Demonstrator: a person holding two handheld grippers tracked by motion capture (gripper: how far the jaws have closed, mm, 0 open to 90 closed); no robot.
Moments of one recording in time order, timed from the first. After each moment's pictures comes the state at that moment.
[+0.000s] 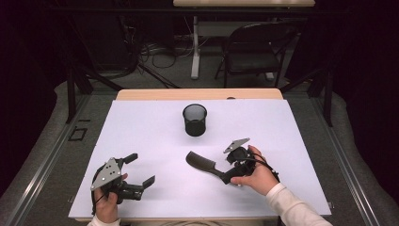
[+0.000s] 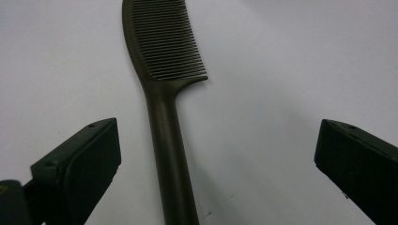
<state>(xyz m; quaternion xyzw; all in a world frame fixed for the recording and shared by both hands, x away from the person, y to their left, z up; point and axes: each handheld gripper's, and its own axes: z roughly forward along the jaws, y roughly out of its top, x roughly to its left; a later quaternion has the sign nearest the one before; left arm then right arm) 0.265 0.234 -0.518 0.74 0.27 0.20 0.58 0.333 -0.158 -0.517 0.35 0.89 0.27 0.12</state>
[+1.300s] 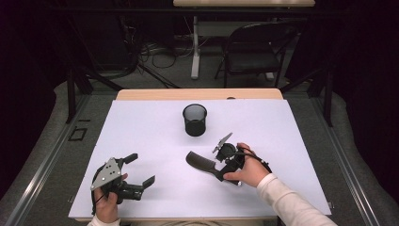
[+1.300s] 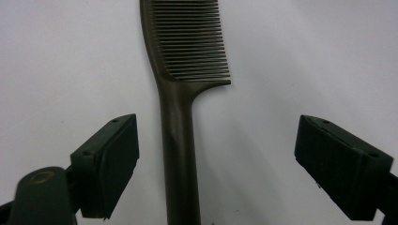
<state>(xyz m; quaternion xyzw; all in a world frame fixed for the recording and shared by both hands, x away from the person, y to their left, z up) 0.265 0.234 -0.518 0.74 0.27 0.20 0.58 0.351 -0.131 -0.515 0.30 0.93 0.19 0.09</state>
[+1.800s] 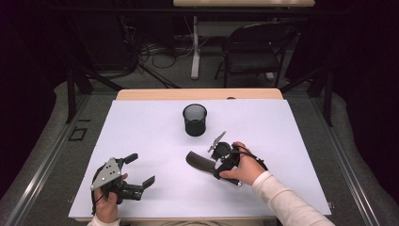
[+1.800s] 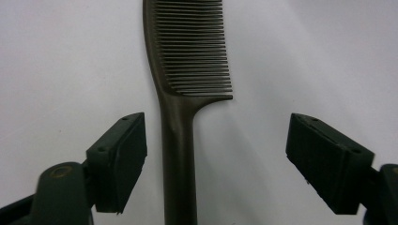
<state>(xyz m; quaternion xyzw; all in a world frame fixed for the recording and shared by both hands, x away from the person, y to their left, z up) 0.265 0.235 -0.518 0.75 0.27 0.19 0.58 0.356 -0.117 -0.513 0.29 0.94 0.17 0.10</state>
